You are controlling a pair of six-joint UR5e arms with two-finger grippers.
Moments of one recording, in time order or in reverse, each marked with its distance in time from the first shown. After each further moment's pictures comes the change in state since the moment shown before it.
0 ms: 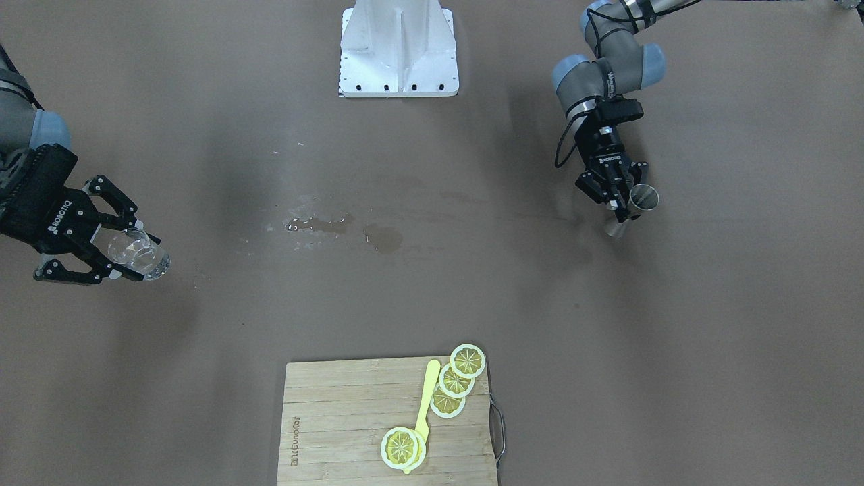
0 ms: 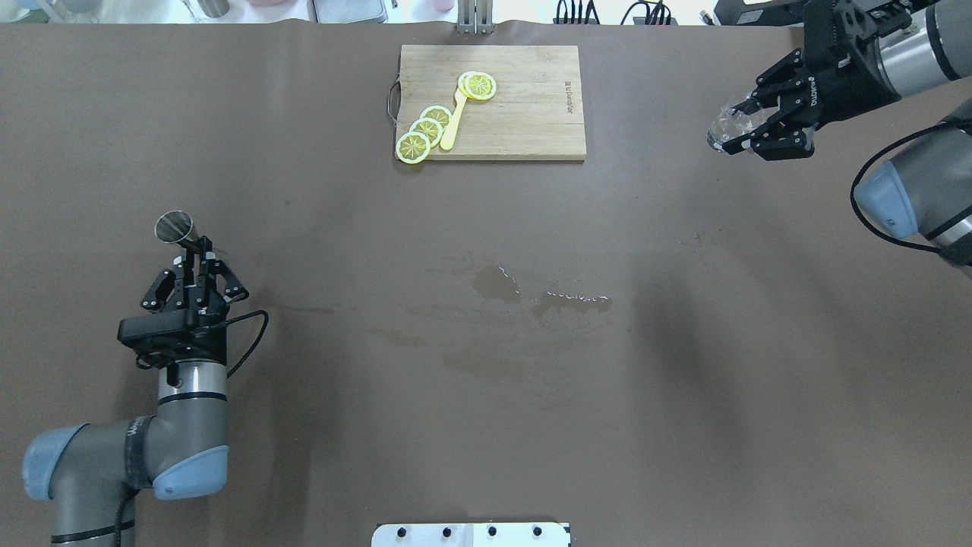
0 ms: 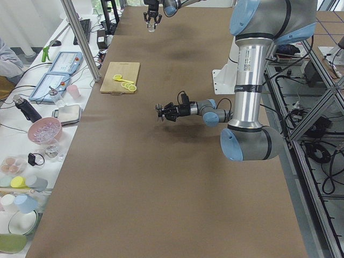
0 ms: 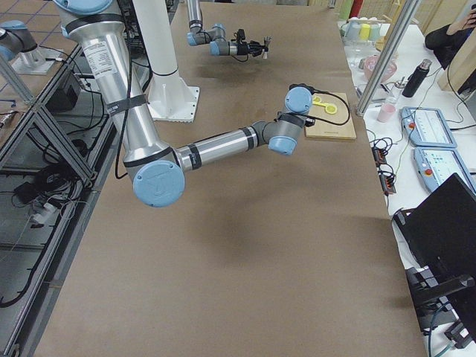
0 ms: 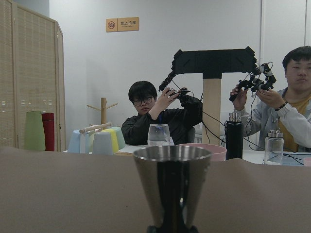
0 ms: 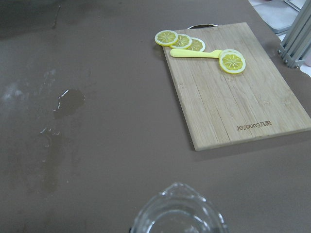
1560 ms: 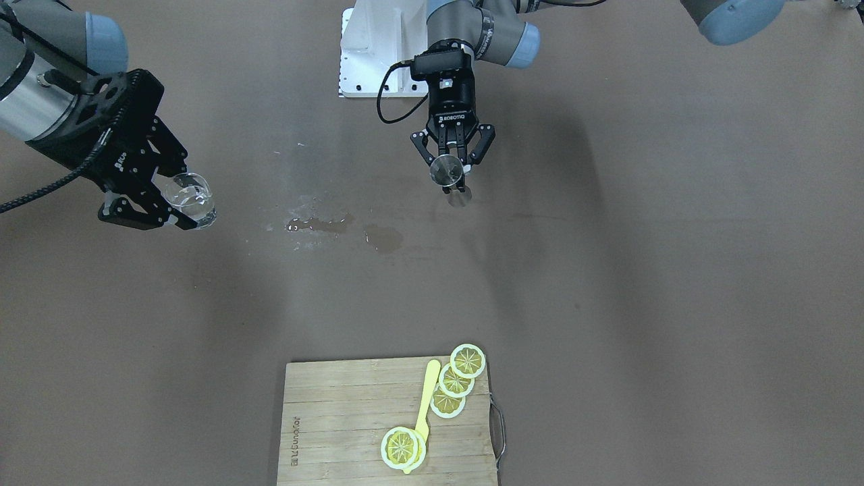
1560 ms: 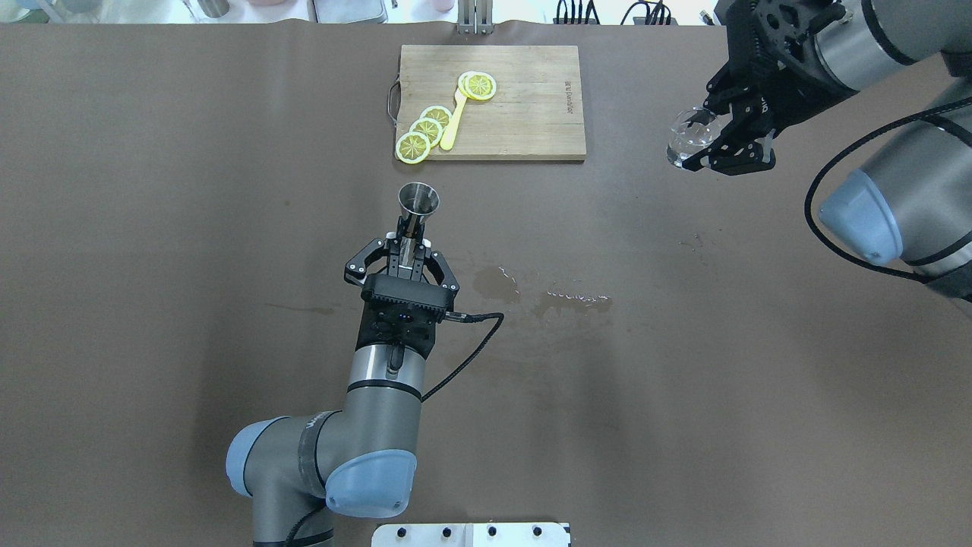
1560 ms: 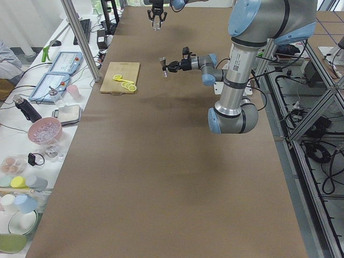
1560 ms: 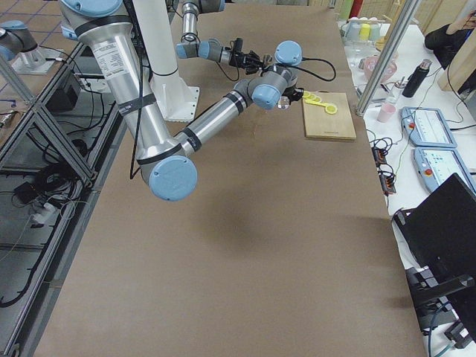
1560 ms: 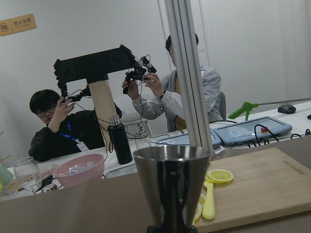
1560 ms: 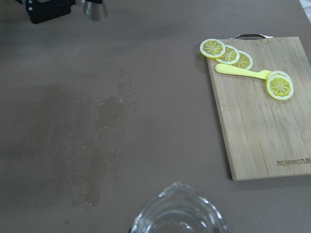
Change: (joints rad) left arm 0.037 -0.443 0.031 -0.247 -0.198 0.945; right arm -0.092 0.066 0.288 -0.586 -0.087 -0.304
